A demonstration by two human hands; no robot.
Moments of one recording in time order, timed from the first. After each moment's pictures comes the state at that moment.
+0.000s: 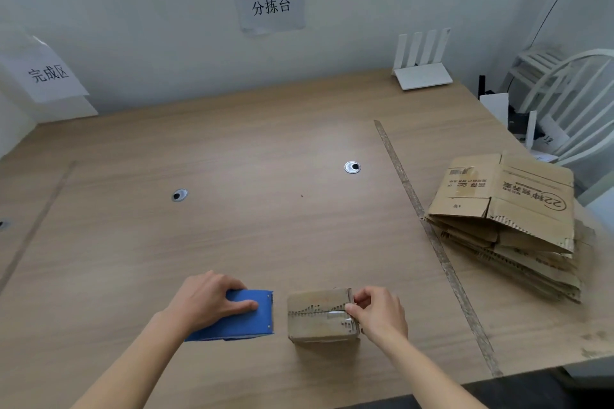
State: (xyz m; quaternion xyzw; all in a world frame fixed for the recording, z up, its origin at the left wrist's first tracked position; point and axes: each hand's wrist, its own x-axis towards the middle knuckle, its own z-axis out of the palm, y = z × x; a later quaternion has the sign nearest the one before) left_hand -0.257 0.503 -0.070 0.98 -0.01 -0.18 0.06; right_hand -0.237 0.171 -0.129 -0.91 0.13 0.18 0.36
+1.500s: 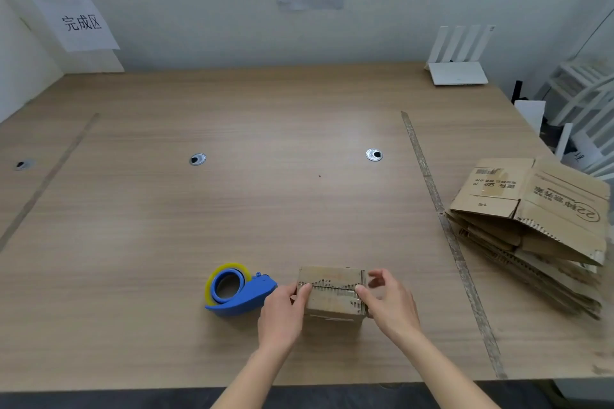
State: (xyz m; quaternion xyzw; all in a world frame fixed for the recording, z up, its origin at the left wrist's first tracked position) left_hand -0.315 0.366 -0.160 0.88 0.28 -0.04 0.39; right_hand -0.250 0.164 -0.145 -0.90 0.03 0.16 0.40
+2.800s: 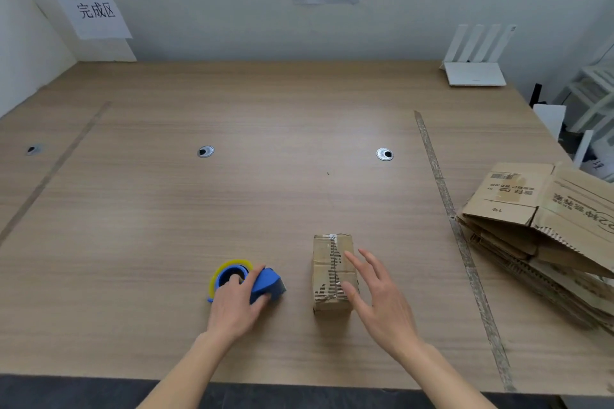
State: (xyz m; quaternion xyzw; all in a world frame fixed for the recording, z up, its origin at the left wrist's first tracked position) left_hand -0.325 0.466 -0.186 0.96 0.20 -0.11 0.18; right_hand -0.251 0.180 -0.144 -0.92 -0.20 0.08 0.33
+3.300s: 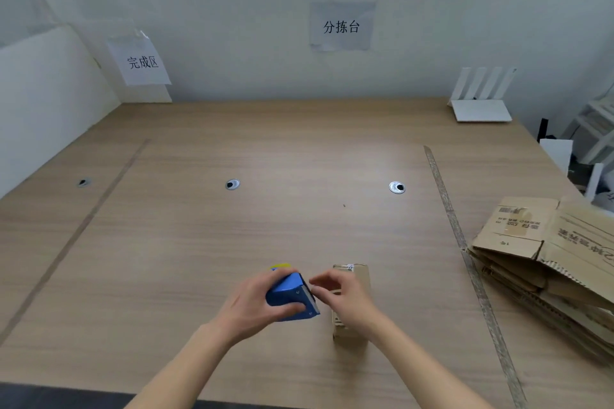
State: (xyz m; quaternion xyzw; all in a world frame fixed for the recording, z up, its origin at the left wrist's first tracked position) left_hand -0.318 0.484 -0.062 0.92 0.02 -0.06 0.39; right_hand -0.233 0.274 -0.078 -0.80 -0.16 0.26 0.52
